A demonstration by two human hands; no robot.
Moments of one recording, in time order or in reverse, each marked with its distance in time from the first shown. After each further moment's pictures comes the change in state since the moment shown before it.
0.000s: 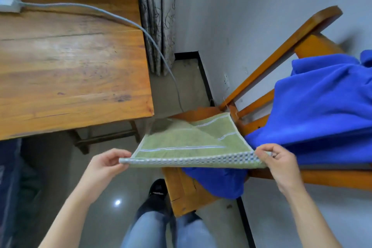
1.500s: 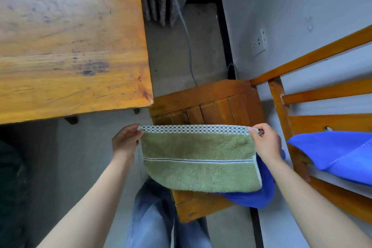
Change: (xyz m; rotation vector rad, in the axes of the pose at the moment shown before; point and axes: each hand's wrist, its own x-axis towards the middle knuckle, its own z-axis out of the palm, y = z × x) left_hand 0.178 -0.178 0.069 -0.351 0.475 -0.541; right_hand 0.138 0.154 0.128 -0.629 -0.009 0.202
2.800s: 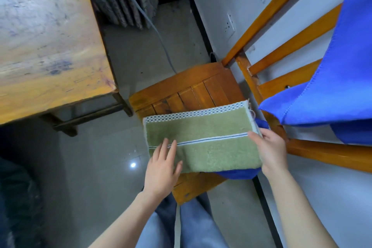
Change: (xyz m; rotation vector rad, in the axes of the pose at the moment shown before) left_hand -0.129 -0.069 0.028 1.525 -0.481 0.762; right_hand -0.090 0.032 -0.049 0.781 0.022 0.375
